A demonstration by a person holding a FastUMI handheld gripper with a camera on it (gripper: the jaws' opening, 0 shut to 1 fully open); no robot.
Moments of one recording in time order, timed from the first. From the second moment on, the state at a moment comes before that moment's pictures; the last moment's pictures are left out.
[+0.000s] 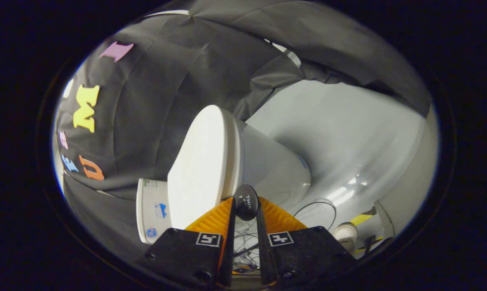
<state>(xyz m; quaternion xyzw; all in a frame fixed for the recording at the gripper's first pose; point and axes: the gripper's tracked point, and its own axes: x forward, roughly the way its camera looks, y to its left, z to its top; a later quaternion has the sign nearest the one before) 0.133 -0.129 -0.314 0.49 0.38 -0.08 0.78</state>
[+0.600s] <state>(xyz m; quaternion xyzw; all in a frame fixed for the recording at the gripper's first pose) 0.140 -0.130 -0.312 0.53 0.36 -0.11 0.76</state>
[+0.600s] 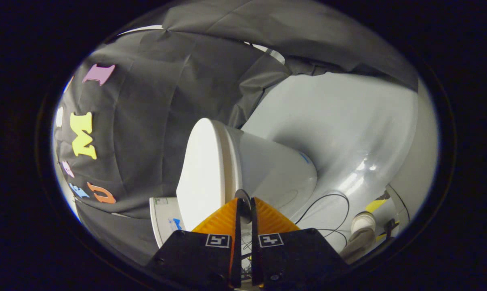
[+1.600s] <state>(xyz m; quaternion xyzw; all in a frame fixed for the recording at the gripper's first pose) 0.148 -0.103 -0.218 0.39 0.36 -0.10 0.84</state>
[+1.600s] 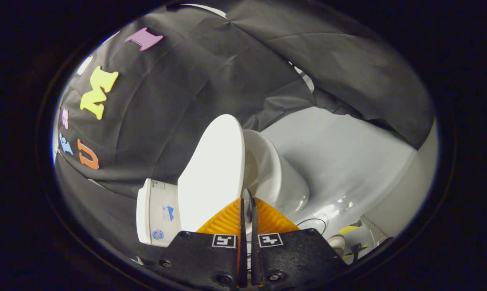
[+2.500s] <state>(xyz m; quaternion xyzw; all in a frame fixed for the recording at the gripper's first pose) 0.165 -0.038 -0.109 0.36 0.31 -0.03 0.88</state>
